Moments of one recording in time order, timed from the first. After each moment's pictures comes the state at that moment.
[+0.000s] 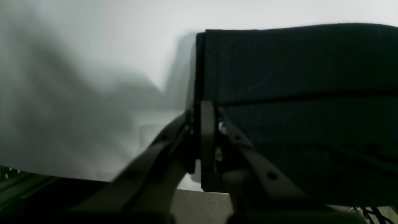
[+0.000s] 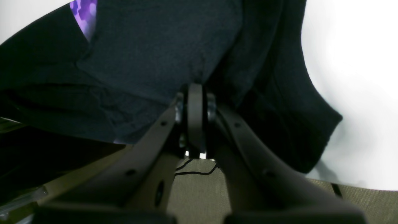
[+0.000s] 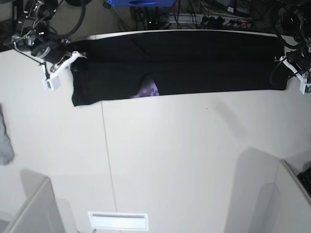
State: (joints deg) left arm 24.2 -25.7 -40.9 102.3 -26.2 -24.3 64.5; right arm -23.3 7.6 25.0 112.3 43.1 15.9 -74.5
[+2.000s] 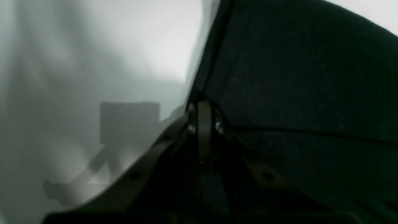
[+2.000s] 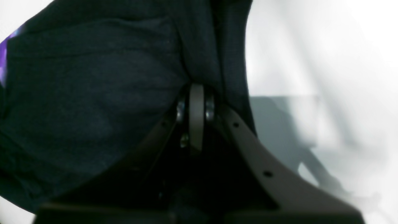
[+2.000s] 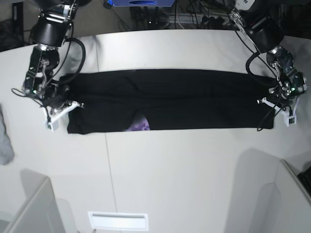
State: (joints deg) left arm -6.8 -12.8 -39.9 74.3 -0.5 -23.7 54.8; right arm 4.7 9.8 19.7 76.4 22.7 16.2 -58.1
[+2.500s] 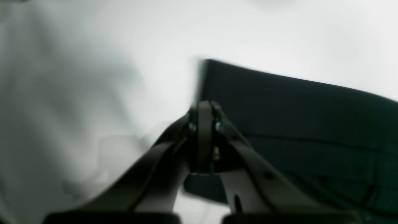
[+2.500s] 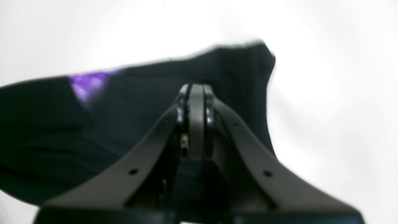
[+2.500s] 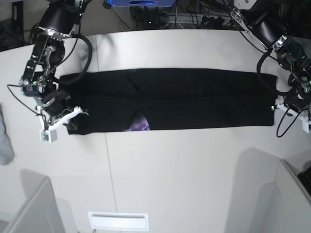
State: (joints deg) left arm -5.1 -13.8 -46.3 97.6 -13.9 -23.9 71.2; right arm -0.4 4.2 20.3 101.6 22.2 16.3 -59.5
